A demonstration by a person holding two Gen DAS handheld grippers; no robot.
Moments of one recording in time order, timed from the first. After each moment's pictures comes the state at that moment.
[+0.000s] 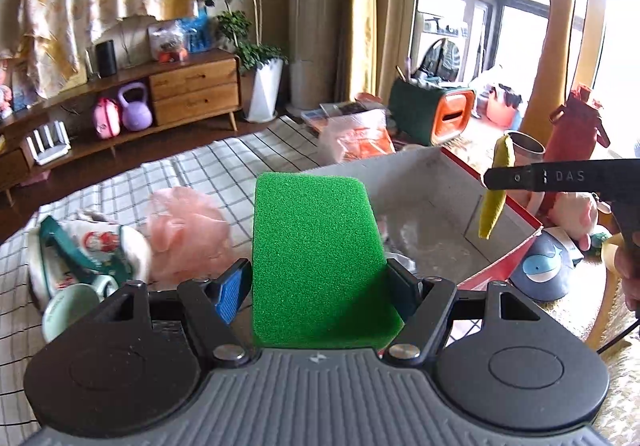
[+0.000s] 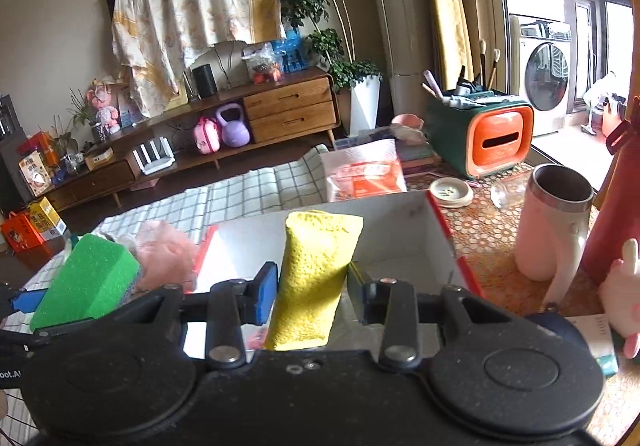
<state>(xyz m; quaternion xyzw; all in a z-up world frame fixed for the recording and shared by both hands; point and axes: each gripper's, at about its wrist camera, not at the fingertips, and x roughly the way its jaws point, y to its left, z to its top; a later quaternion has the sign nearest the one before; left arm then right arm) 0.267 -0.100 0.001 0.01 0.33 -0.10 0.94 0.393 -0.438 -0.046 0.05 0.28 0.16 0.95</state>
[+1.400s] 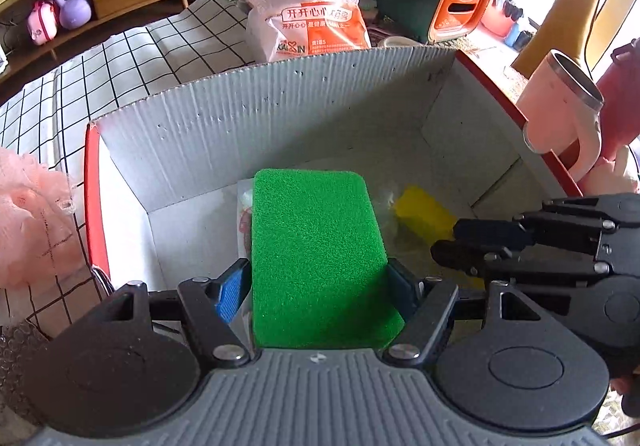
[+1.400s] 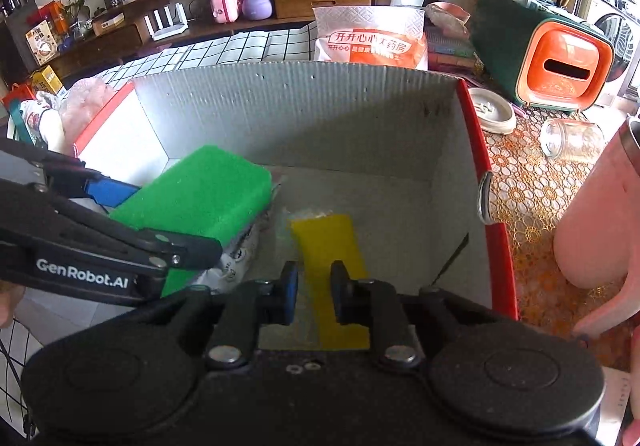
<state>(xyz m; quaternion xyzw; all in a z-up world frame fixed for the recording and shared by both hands) 0.427 -0.194 -0.093 -0.01 0.50 -0.13 0.86 0.484 -0.440 -0.133 -0.07 0.43 0.21 0.87</state>
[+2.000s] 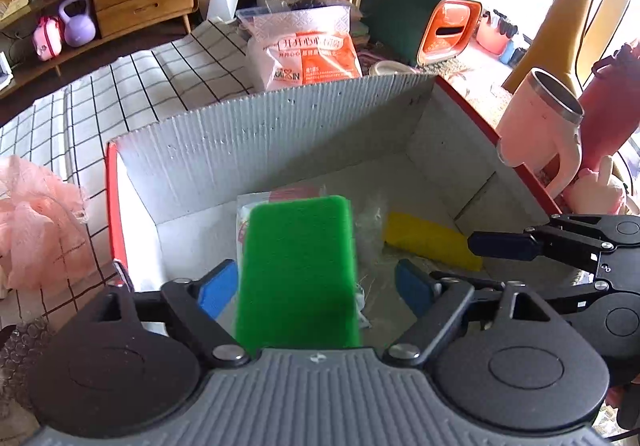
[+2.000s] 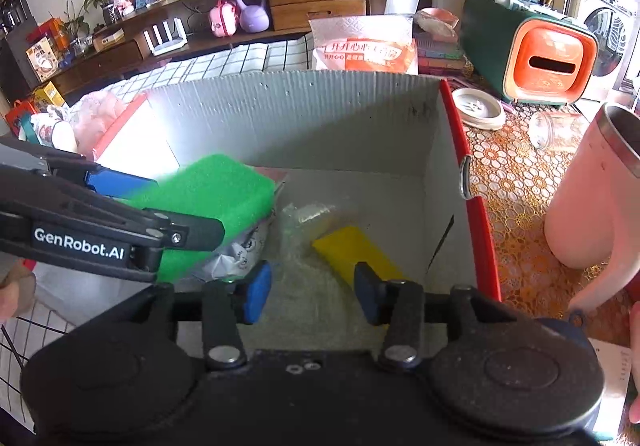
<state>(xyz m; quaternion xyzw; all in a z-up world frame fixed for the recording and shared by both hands) 0.405 -0.193 -0.071 -0.01 0.46 -0.13 0.88 0.464 -0.450 -0.122 -0.05 0.41 0.21 0.88</state>
